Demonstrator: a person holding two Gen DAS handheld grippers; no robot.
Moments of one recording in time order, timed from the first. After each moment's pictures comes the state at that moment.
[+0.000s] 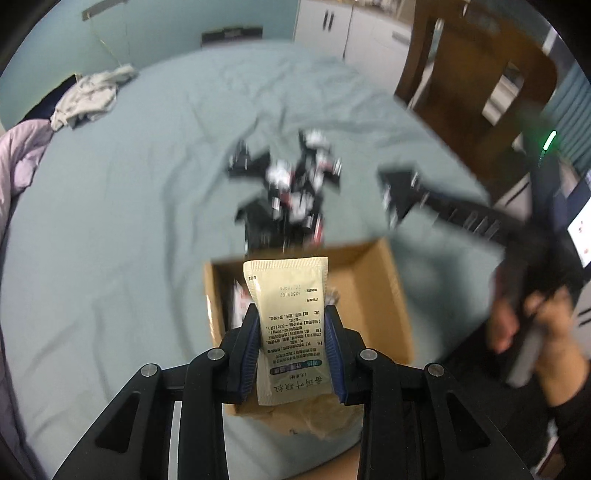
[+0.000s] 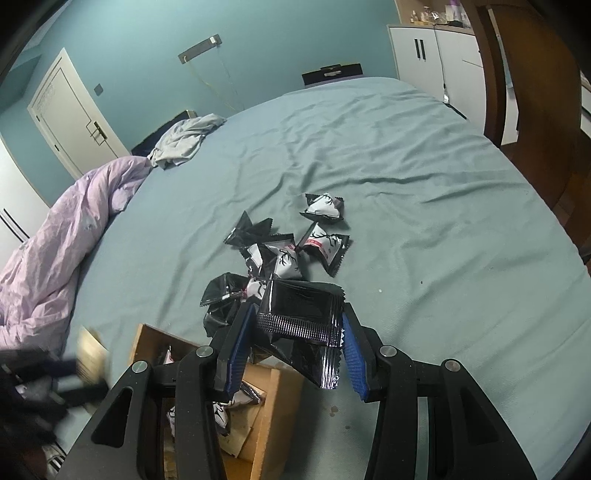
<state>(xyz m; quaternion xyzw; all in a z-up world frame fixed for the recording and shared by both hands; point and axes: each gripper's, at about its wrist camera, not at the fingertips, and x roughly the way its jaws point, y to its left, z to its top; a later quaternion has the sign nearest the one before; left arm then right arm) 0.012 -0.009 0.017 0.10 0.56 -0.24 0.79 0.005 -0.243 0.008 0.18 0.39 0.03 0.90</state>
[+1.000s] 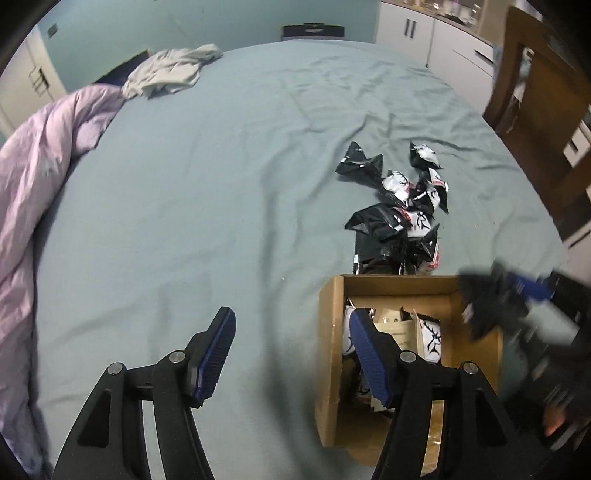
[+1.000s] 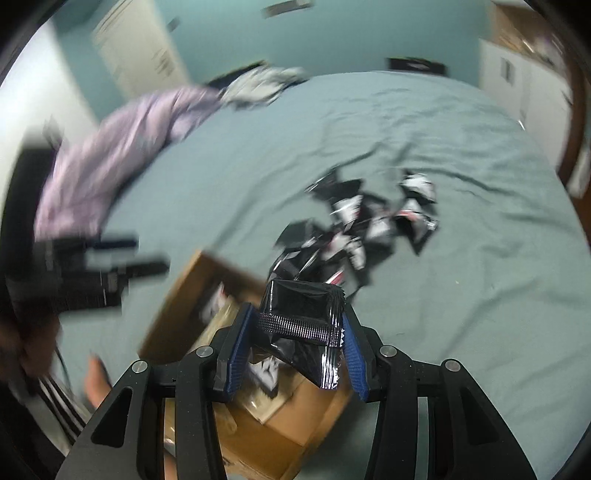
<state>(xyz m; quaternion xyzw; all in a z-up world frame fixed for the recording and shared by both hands) 0.056 0.045 0.004 0.07 0.55 -0.11 0.83 0.003 -0.168 -0.001 0.05 0.42 0.16 0.89</state>
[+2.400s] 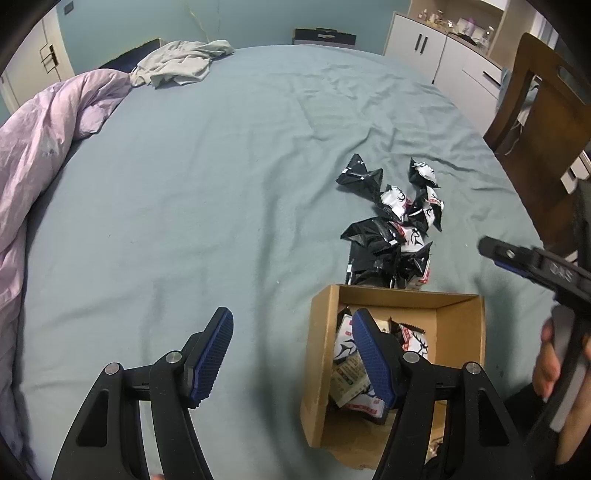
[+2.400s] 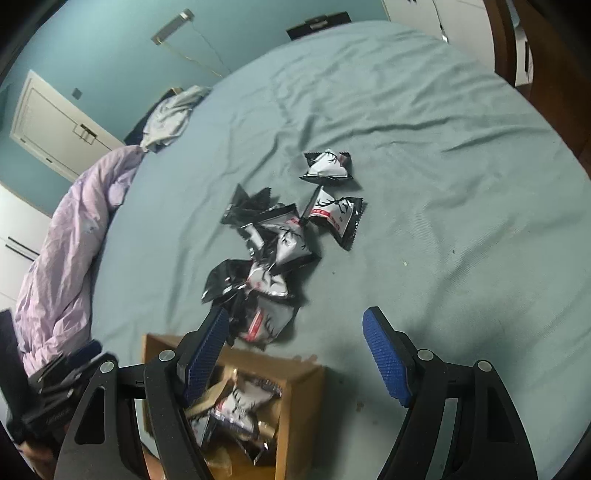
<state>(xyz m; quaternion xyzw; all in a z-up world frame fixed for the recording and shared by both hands) 0.056 0.050 0.010 0.03 0.55 -0.11 0.83 0.057 -0.266 -0.019 0.26 0.47 0.05 0.84</state>
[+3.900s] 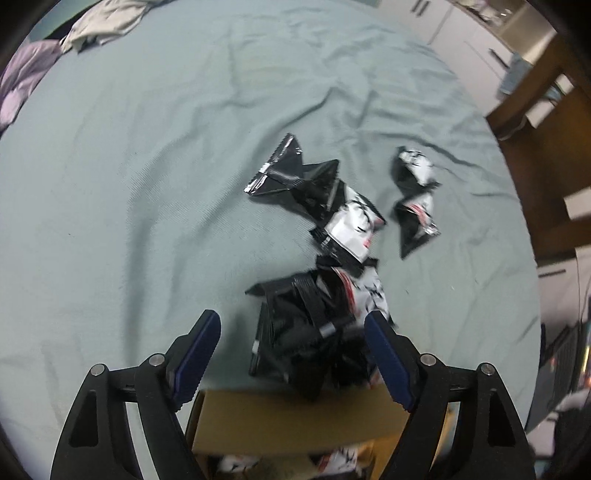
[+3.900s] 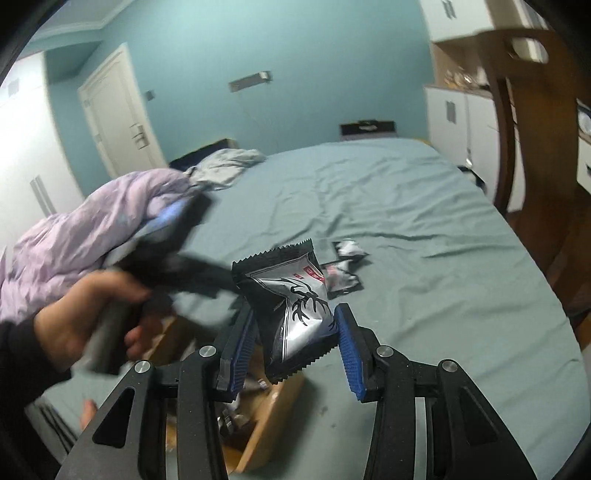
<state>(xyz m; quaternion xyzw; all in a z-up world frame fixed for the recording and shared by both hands) 0.164 -0.051 -0.065 -0.01 0.64 -0.15 0.75 -0.065 -0.232 0.028 0.11 0.28 0.08 0.95</state>
